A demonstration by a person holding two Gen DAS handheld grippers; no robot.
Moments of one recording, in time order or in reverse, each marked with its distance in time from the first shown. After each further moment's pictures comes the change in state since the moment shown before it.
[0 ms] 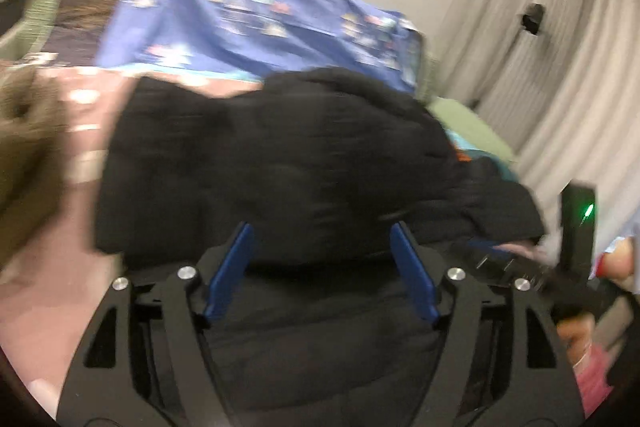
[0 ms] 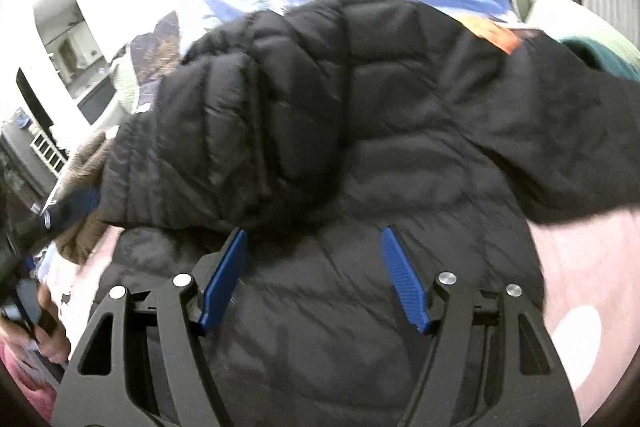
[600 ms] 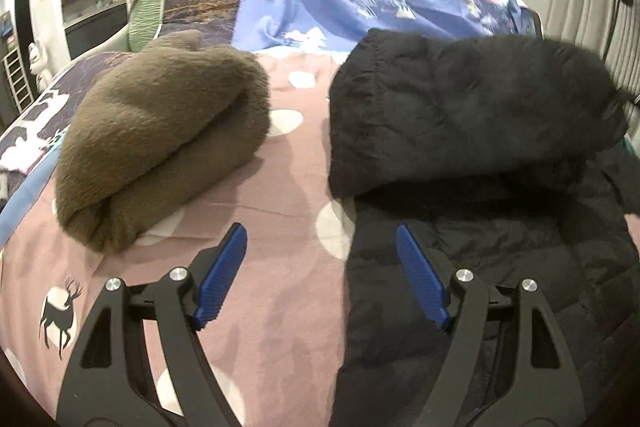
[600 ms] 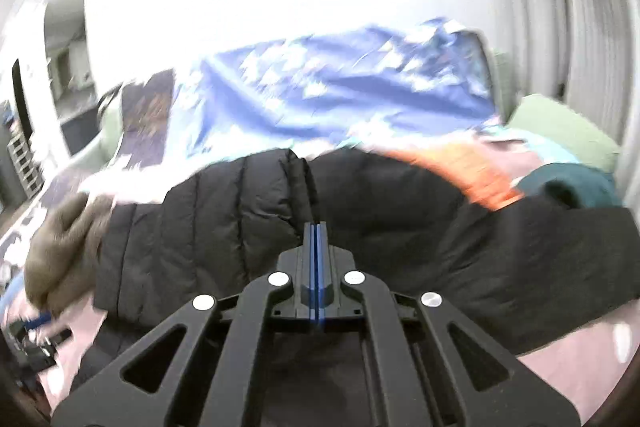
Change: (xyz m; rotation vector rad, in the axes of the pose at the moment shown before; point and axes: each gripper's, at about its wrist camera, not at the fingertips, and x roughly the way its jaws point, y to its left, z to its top) left arm -0.024 0.097 -0.030 0.030 0.062 0.421; right arm -0.042 0.015 0.069 -0.059 -0.316 -0.192
